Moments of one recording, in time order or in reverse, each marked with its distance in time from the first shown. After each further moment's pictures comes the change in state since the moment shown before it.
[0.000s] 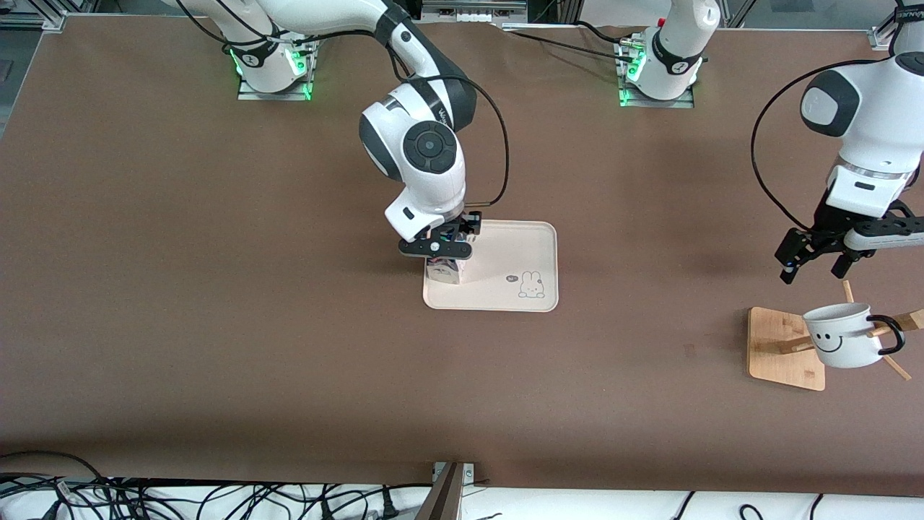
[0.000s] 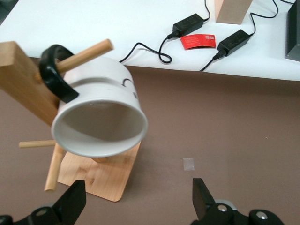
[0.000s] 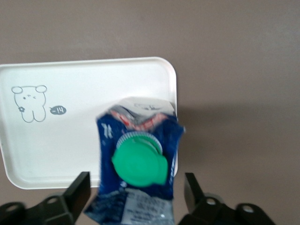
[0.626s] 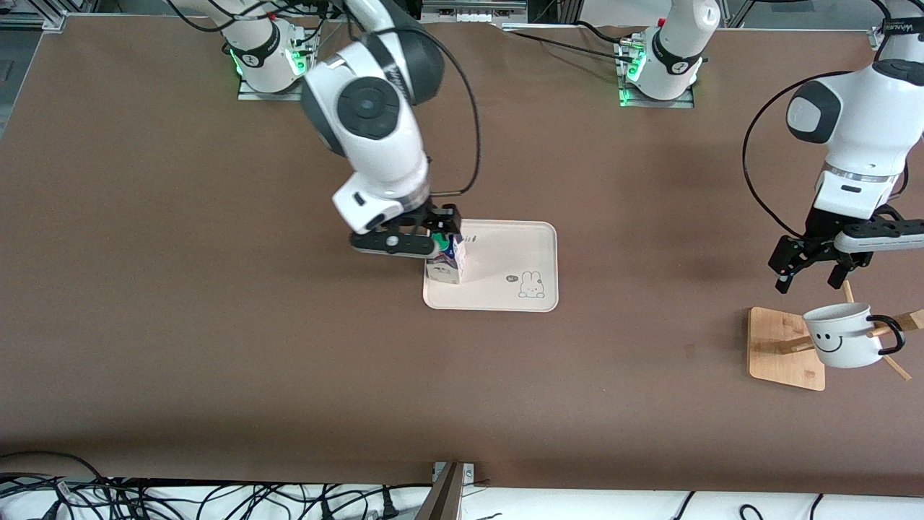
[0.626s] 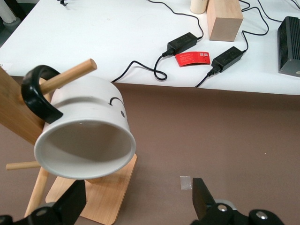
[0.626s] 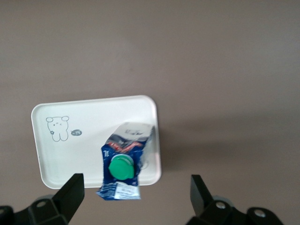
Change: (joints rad) left arm -0.002 0.051 -0.010 -0.008 0.000 0.146 -0.002; right arm -0.114 -0.147 -0.024 0.096 0.000 -0.159 -0.097
